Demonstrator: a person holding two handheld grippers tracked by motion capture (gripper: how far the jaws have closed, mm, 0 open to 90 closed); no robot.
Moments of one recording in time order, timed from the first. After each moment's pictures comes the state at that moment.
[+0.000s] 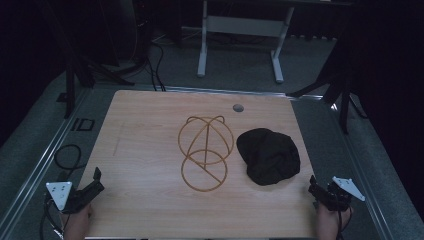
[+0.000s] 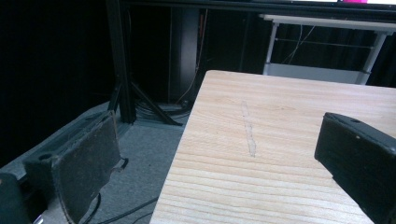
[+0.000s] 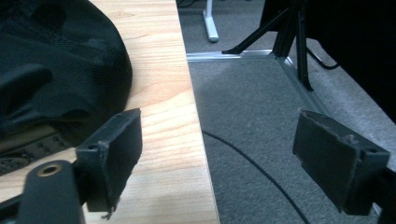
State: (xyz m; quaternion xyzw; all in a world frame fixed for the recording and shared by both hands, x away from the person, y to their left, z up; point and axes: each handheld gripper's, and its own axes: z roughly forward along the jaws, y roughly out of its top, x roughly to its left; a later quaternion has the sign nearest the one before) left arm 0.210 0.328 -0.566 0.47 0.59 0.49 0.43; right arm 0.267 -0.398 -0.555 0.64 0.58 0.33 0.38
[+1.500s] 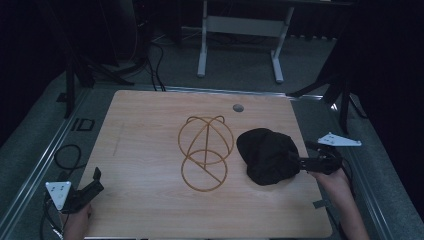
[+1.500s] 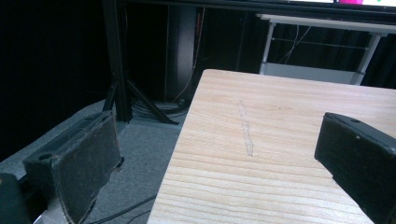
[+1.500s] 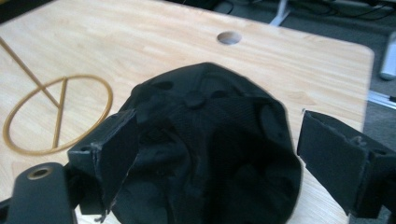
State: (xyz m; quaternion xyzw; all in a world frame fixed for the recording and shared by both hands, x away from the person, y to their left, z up) left arm 0.210 0.329 -0.566 0.47 0.59 0.48 0.44; right arm 0.333 -0.353 -0.438 0.42 0.77 0.43 0.20
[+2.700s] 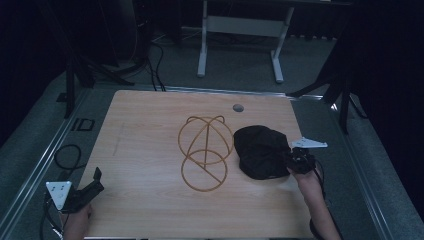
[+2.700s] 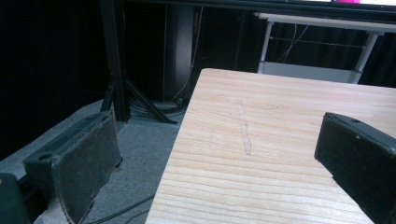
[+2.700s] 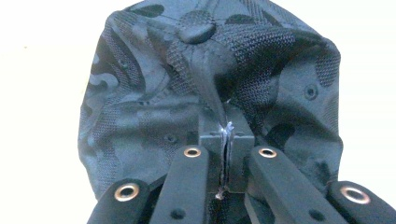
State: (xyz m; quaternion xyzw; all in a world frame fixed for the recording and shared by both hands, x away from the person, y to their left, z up) left arm 0.211 0.329 -0.566 0.48 0.59 0.48 0.44; right arm 0.355 -0.310 -0.492 0.45 0.78 0.38 0.19
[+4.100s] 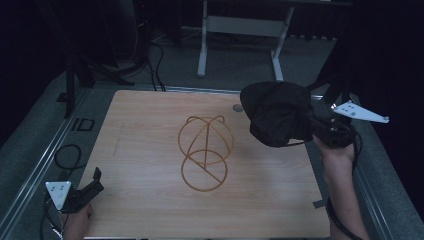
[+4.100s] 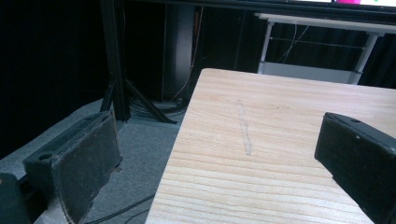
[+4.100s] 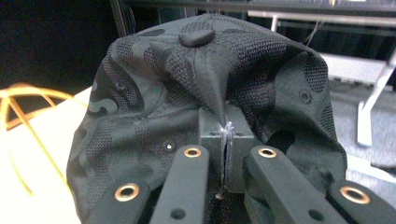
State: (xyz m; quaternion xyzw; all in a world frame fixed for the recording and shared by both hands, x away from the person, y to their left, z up) left arm 0.211 0.330 -0.566 0.47 0.59 0.47 0.44; right arm 0.327 -0.314 -0.323 0.40 0.70 0.52 0.28
